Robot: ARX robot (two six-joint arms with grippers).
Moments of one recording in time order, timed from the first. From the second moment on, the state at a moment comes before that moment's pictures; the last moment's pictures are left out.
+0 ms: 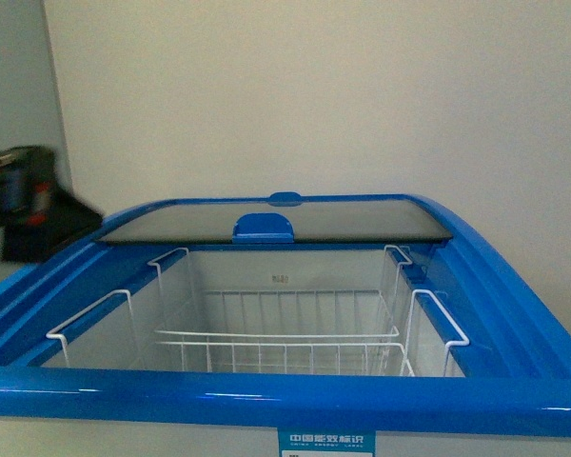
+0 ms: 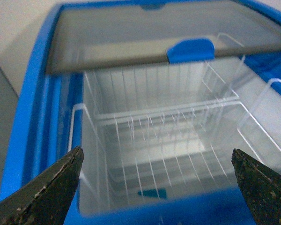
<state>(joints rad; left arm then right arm) -0.08 1.31 0.88 0.18 0.27 0.07 0.38 0.46 0.62 -0.13 0.76 0.08</state>
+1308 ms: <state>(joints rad) 0.00 0.19 0.02 0.18 0.00 0.00 0.48 1.71 1.56 -0.42 0.12 -1.05</state>
